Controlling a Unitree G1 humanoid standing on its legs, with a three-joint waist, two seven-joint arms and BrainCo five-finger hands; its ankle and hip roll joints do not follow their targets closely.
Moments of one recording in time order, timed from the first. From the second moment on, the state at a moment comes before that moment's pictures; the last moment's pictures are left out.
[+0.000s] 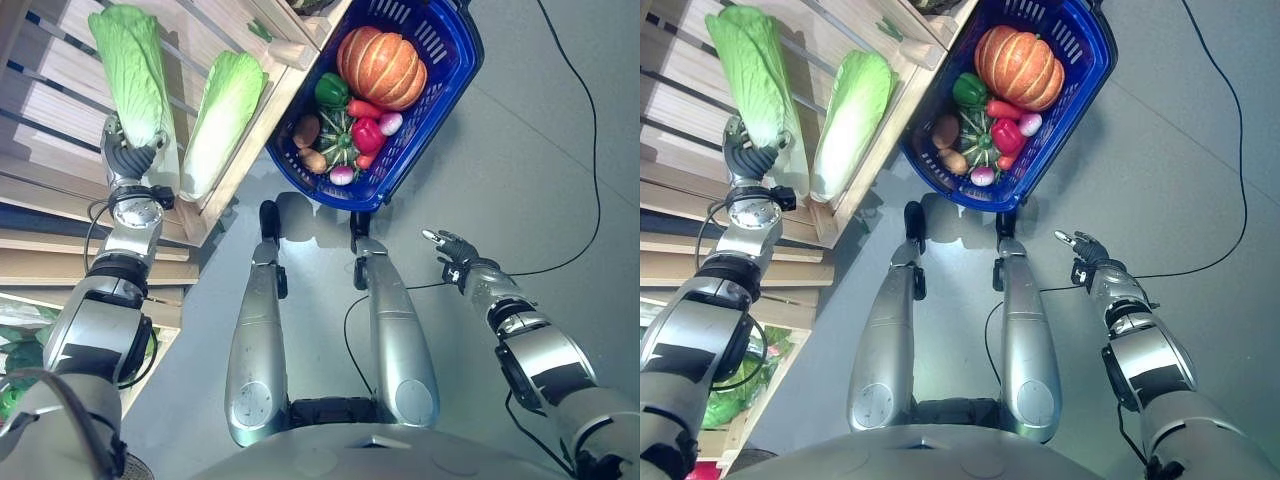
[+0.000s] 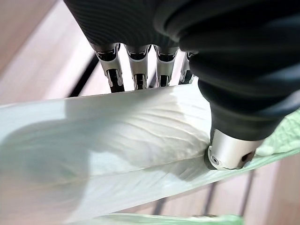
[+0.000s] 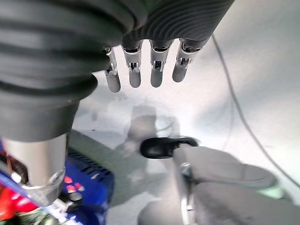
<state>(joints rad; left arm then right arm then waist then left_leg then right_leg) -0.77 0.63 -0.28 1.01 -0.22 -0.33 0.52 -0.62 -0.41 0.27 1.25 0.65 -0.03 0.05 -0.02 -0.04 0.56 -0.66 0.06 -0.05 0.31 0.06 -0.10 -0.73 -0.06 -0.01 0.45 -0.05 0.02</state>
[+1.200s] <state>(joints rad) -0.77 0.68 -0.51 0.53 0.20 -0.33 0.50 -0.55 -0.41 0.21 0.51 0.77 -0.31 -0.12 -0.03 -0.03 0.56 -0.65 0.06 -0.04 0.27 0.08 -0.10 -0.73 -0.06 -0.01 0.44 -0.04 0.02</state>
